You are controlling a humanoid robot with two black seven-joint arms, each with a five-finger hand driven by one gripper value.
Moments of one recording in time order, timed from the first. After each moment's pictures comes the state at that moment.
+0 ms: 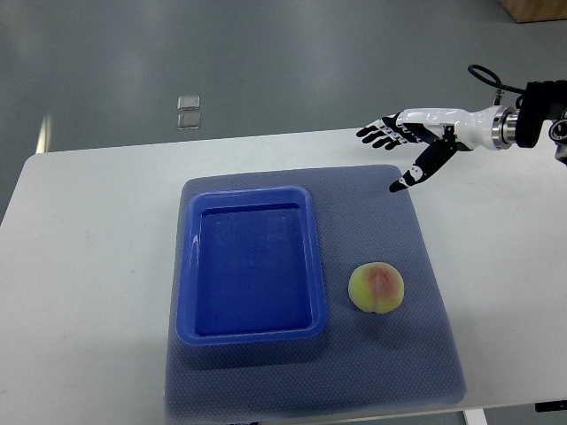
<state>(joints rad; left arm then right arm) -0.02 0.00 -0.05 -0.17 0.00 -0.03 0.11 1.41 -0.74 -0.27 1.18 -0.68 0.37 0.25</state>
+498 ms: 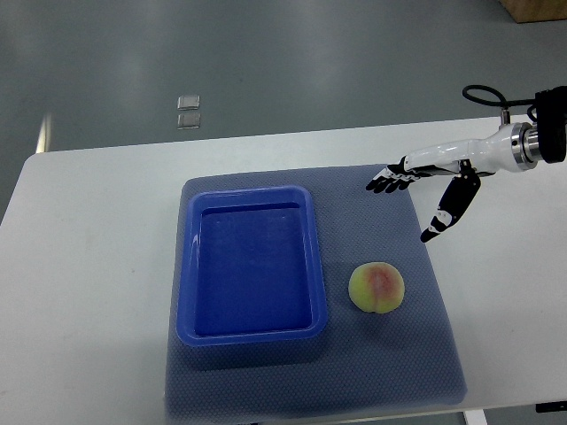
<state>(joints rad) -0.02 0.00 -0.05 -0.17 0.01 -0.03 0.11 1.58 -0.83 -0.50 1.43 -0.74 0.33 0.25</state>
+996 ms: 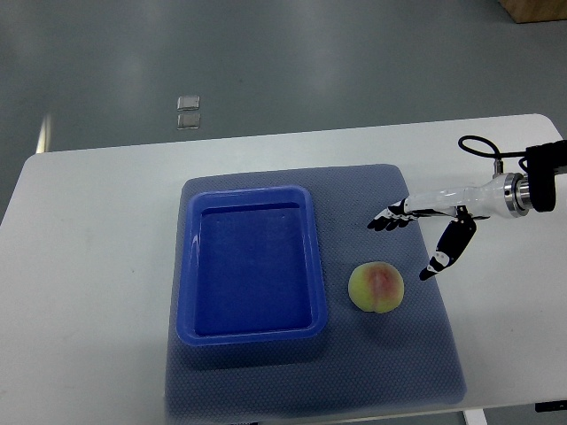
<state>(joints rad) -0.02 0.00 -0.05 -0.17 0.00 -0.03 0.11 1.41 -0.81 -0.48 1.44 -0.80 0.24 0.28</state>
